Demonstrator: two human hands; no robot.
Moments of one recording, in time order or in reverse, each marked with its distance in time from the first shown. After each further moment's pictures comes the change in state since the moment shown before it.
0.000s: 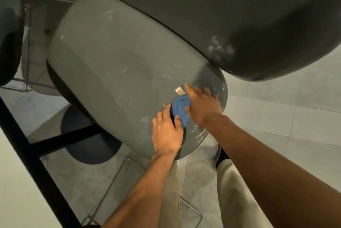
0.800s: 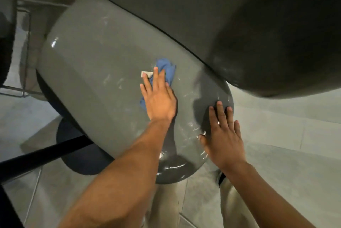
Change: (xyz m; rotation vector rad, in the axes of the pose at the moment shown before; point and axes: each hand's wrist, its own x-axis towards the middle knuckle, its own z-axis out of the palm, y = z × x) left_hand 0.150 0.024 0.013 0.260 0.254 0.207; right_hand -0.029 0.039 0.043 0.175 0.079 0.144
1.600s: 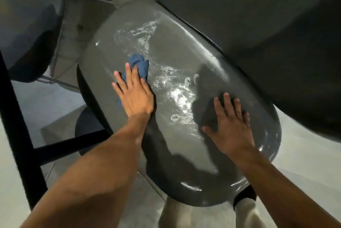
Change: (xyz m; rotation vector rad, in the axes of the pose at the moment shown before) left_hand 0.072 -0.142 -0.083 0.104 0.135 -0.273; right_hand 0.081 -0.103 -0.024 -0.128 -0.068 -0.107
